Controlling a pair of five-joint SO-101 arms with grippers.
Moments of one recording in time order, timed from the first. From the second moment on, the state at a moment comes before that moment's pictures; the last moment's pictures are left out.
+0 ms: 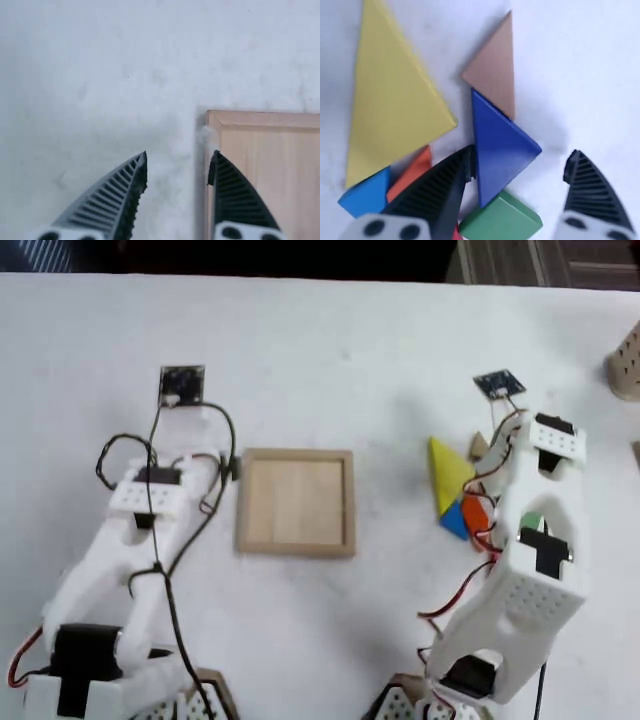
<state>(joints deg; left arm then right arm) -2.0 -12.1 48.2 31.4 5.9 18.8 25.1 2.0 59.4 42.9</state>
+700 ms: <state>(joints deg) -2.0 -12.1 48.2 31.3 5.9 16.9 31.6 -5.5 62.4 42.9</state>
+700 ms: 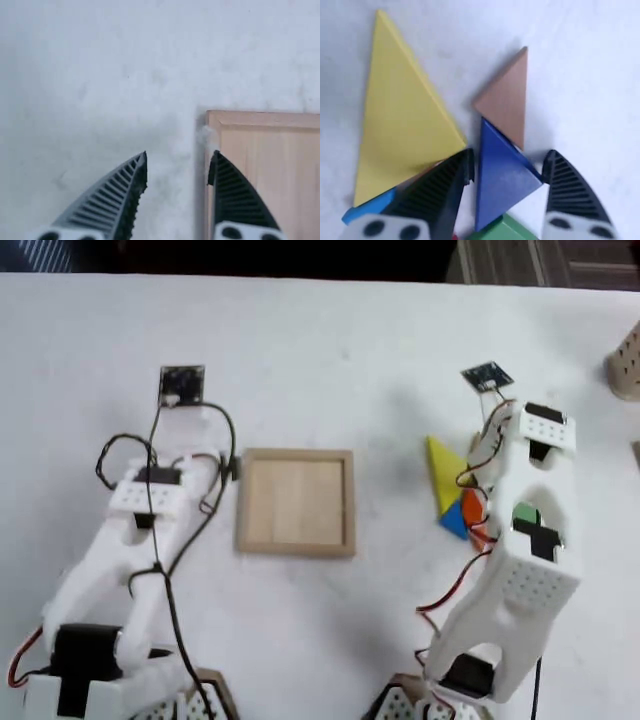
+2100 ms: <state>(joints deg) -2.0 -12.6 48.2 31.3 5.9 19.7 20.5 5.9 63.1 36.4</state>
